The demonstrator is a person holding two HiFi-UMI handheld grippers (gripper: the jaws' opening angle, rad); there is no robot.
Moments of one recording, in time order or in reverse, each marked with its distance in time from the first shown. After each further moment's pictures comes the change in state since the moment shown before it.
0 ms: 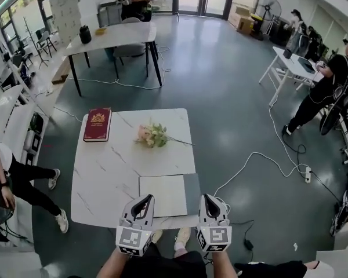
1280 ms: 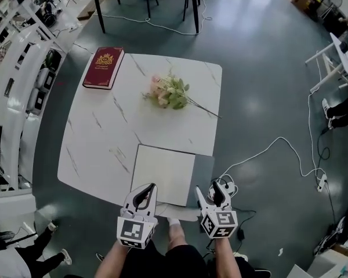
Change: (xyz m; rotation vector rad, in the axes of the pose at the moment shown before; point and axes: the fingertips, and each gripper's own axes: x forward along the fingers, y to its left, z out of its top) left arm 0.084 0.006 -0.153 -0.185 0.224 0.212; right arm 0.111 -0.042 -0.199 0.198 0.413 0.267
